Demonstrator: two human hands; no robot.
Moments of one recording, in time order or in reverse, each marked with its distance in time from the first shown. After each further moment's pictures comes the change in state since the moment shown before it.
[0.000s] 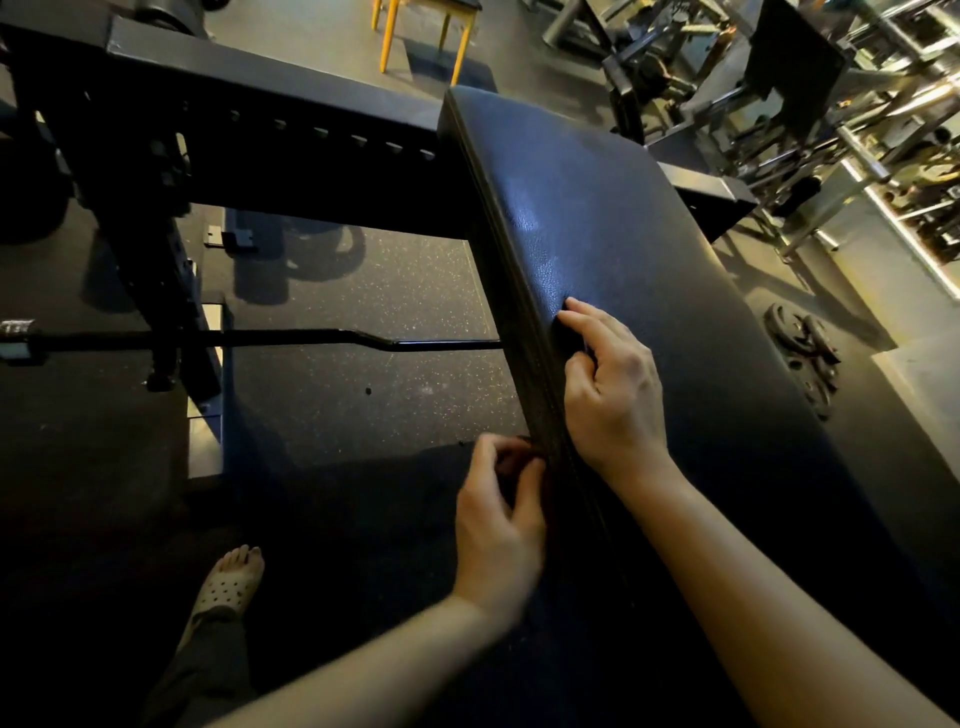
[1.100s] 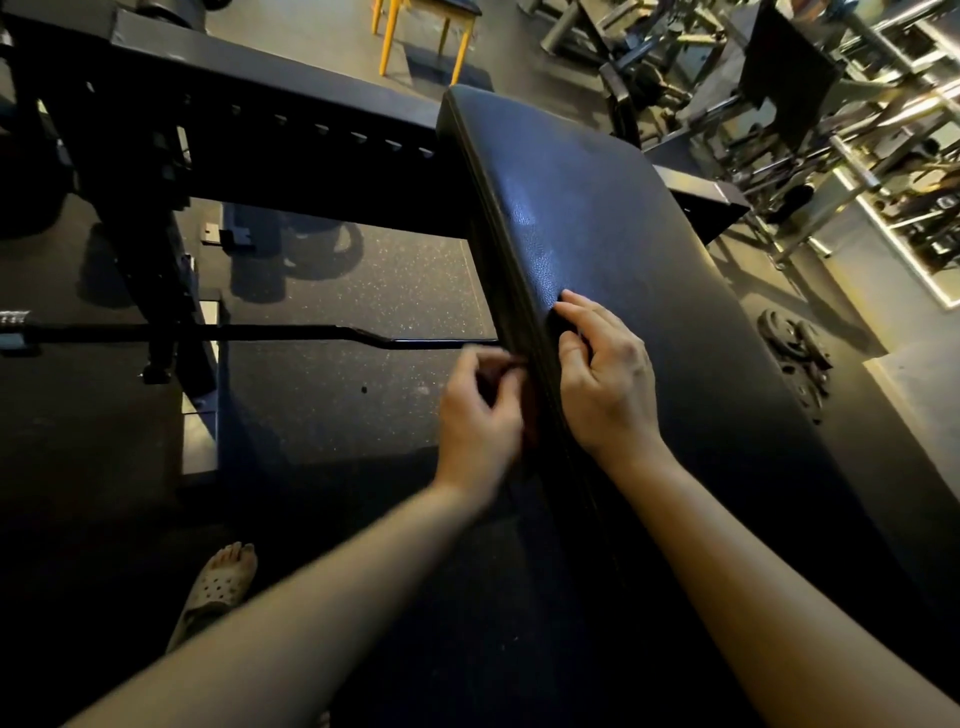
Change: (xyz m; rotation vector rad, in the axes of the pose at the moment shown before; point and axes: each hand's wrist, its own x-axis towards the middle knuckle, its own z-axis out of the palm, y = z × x) left_hand 0.070 0.018 -0.001 0.069 0.052 0.093; right_hand 0.000 -0.001 -0.001 0.022 -0.008 0.006
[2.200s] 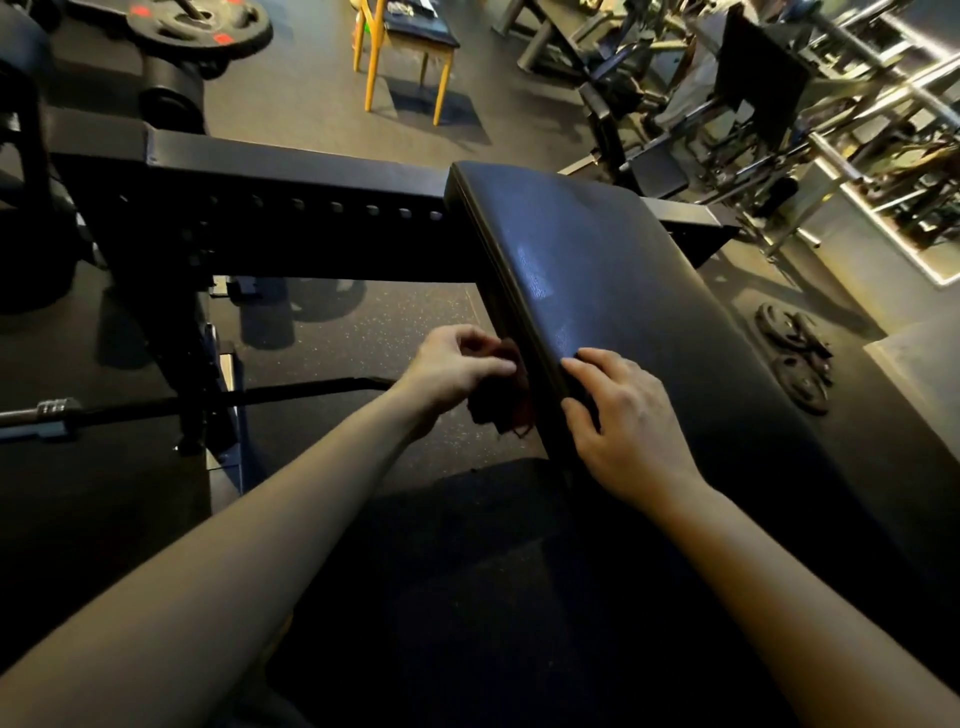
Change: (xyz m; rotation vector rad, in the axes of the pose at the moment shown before) left_hand 0.150 0.013 -0.055 0.061 -0.495 -0.342; right_hand 0.024 -0.018 -0.011 -0.421 -0.199 -0.083
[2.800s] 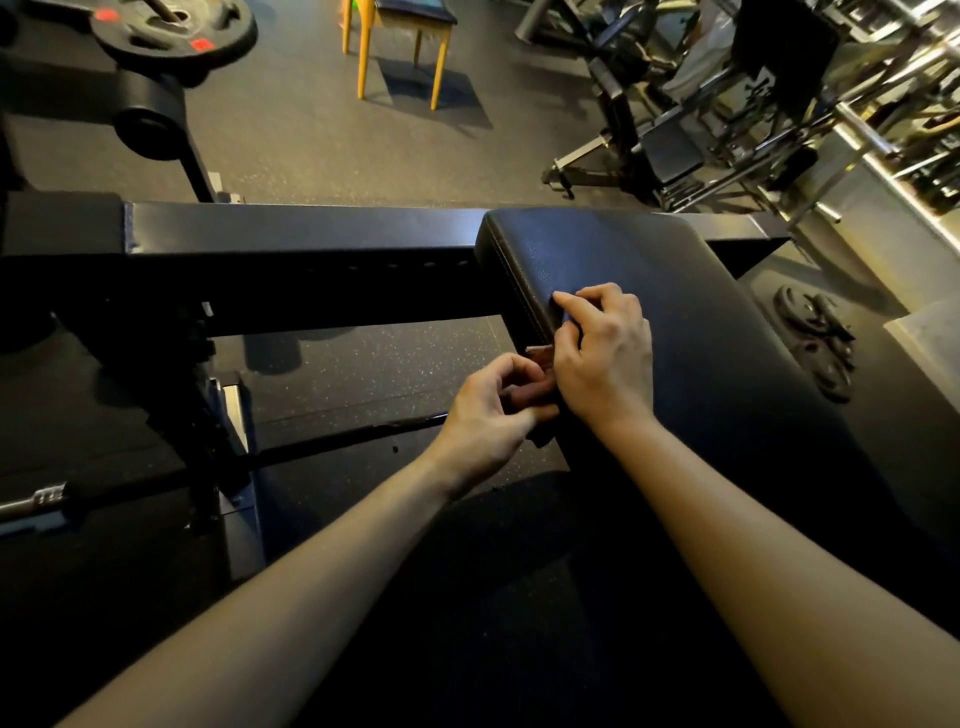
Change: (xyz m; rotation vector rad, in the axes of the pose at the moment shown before) left_hand 0.064 0.018 -0.029 -0.185 -0.137 0.090; right_hand 0.191 -0.032 0.055 0.115 0.209 0.185
